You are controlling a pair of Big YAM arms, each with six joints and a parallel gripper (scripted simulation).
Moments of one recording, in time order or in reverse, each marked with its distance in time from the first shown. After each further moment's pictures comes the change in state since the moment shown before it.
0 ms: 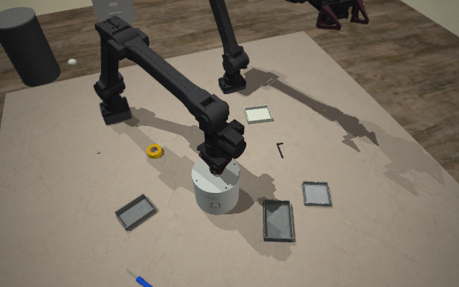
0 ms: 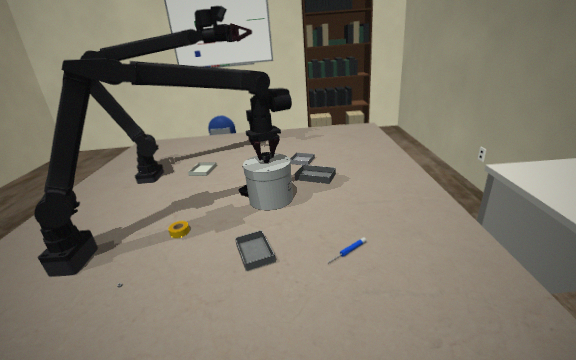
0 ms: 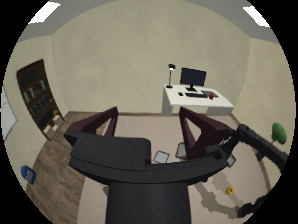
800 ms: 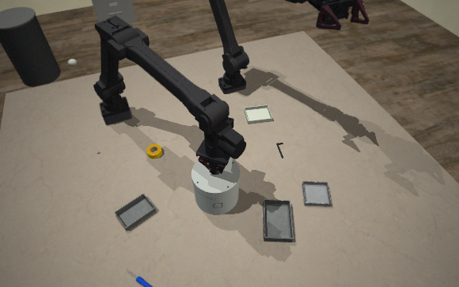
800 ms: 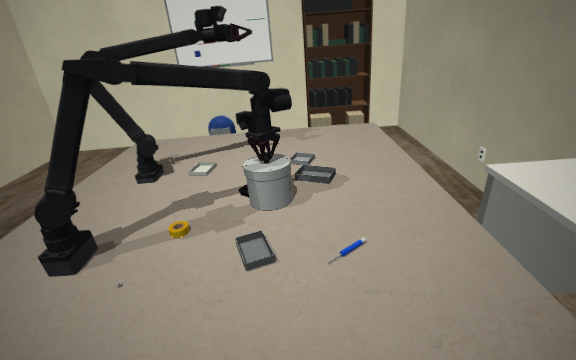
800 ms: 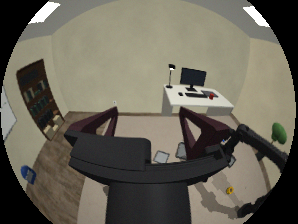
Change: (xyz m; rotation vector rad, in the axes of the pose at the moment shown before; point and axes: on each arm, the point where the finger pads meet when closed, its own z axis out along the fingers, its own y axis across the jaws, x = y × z) left arm 0.000 0.000 0.000 0.000 0.000 0.000; right arm 0.001 0.000 0.000 -0.001 0.002 -0.430
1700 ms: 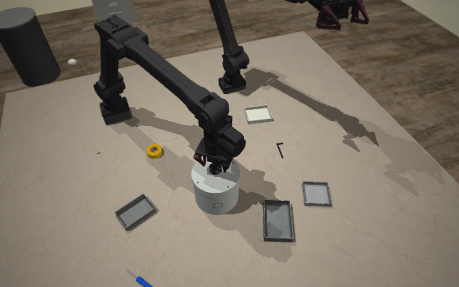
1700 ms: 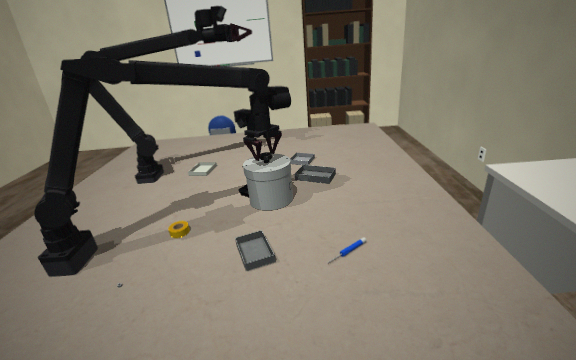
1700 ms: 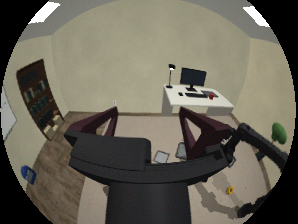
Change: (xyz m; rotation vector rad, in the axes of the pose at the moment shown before) left arm 0.000 0.000 0.000 0.000 0.000 0.000; right arm -0.002 0.003 -0.008 -0.008 -0.007 -0.039
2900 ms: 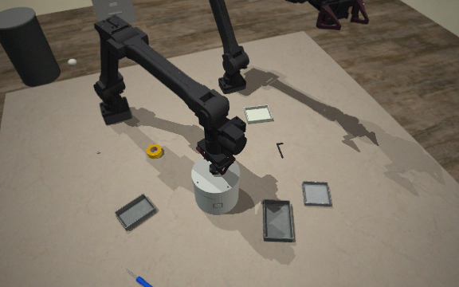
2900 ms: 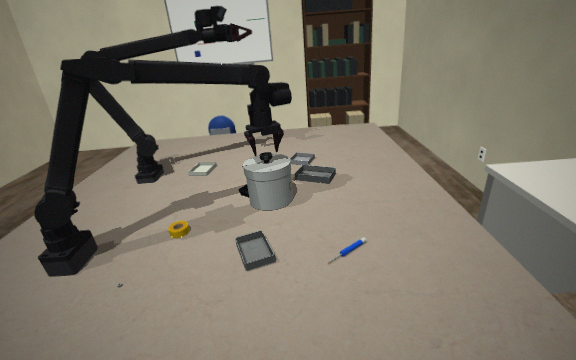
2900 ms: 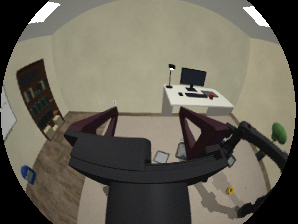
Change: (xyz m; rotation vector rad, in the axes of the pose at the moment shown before) left arm 0.000 0.000 0.000 0.000 0.000 0.000; right arm 0.002 -0.005 -0.010 0.016 0.001 0.526
